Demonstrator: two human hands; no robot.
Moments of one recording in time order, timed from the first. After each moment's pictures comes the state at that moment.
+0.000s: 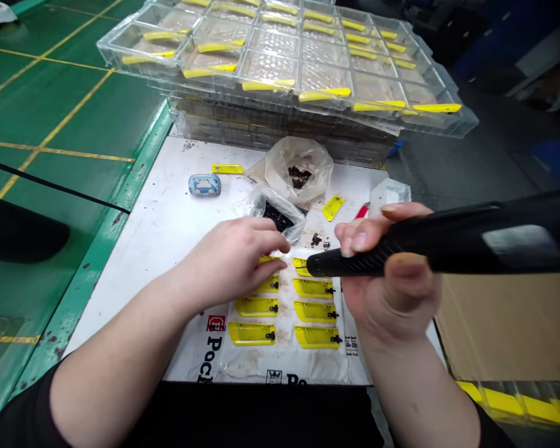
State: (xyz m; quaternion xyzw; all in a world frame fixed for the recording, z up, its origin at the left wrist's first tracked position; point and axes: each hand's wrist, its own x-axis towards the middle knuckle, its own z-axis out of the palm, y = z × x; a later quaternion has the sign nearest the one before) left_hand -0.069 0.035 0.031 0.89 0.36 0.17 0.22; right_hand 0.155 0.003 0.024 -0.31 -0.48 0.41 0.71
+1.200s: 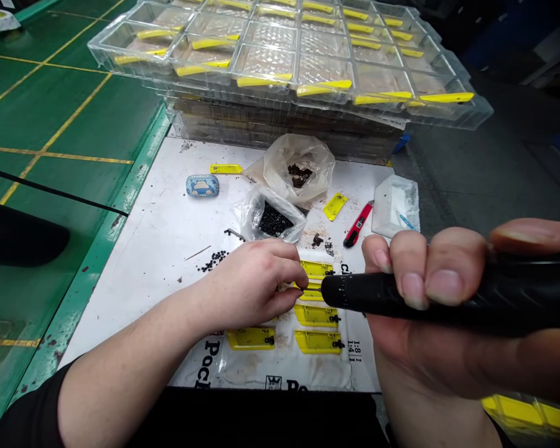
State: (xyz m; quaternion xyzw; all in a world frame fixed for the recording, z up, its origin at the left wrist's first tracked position) left_hand -0.045 0.020 0.020 0.88 0.26 0.21 0.32; right_hand 0.155 -0.023 0.064 -0.33 -0.41 0.42 0.74
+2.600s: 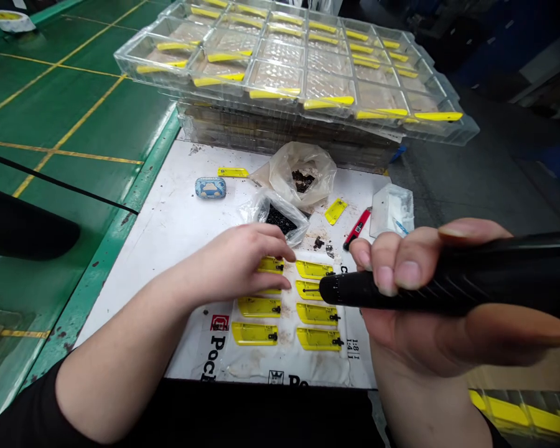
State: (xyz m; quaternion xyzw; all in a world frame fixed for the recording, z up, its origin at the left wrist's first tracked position) left_hand -0.073 0.040 0.029 0.88 0.31 0.18 0.31; right_hand 0.155 -0.022 0.059 -0.32 -0.45 0.45 0.70
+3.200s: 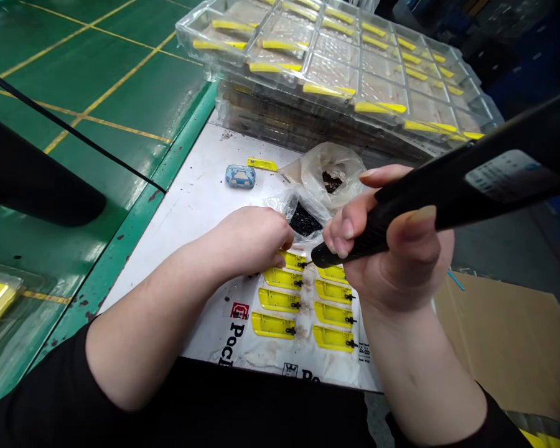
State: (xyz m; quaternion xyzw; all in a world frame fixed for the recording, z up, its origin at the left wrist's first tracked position) left_hand -0.086 0.054 0.030 0.89 0.42 0.00 0.16; right_hand 0.100 0.038 0.050 -0.27 -0.55 0.49 0.62
